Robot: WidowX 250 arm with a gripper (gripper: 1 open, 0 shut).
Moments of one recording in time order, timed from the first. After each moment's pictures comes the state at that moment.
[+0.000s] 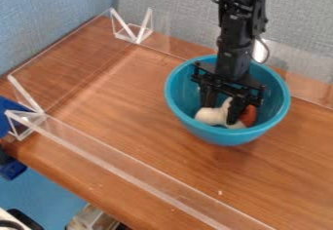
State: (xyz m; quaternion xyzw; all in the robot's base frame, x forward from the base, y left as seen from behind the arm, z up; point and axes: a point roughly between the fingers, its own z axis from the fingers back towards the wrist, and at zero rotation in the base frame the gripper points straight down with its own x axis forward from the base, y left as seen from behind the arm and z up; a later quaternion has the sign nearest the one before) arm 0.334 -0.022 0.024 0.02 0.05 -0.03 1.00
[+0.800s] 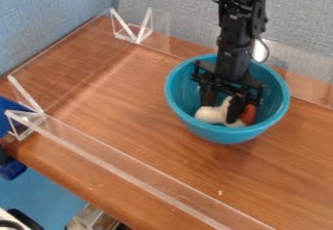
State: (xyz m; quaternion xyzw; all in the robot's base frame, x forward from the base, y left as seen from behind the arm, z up) arm 0.336 -0.020 0.024 0.02 0.04 -0.03 1.00
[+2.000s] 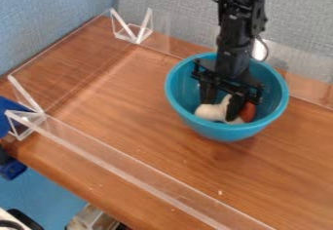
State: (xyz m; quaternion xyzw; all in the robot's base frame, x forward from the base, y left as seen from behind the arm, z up) arm 0.339 -0.019 0.023 0.03 0.03 -0.04 1.00
